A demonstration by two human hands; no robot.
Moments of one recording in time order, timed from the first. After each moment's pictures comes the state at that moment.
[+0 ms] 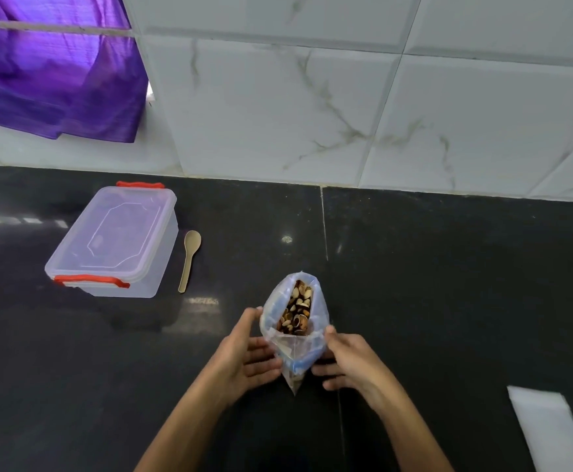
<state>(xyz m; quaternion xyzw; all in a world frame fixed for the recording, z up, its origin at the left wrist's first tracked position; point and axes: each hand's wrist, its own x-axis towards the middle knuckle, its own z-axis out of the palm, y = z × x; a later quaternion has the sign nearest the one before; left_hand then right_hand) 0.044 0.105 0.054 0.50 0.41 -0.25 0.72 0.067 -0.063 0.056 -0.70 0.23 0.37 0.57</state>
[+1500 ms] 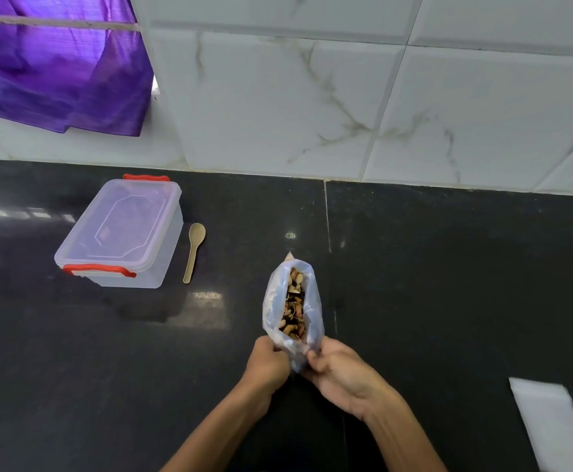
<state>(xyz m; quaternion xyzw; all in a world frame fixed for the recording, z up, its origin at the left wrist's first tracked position) 0.024 0.072 0.037 0.70 0.29 -0.23 0.61 0.044 -0.051 0.041 -0.46 0.21 0.39 0.77</state>
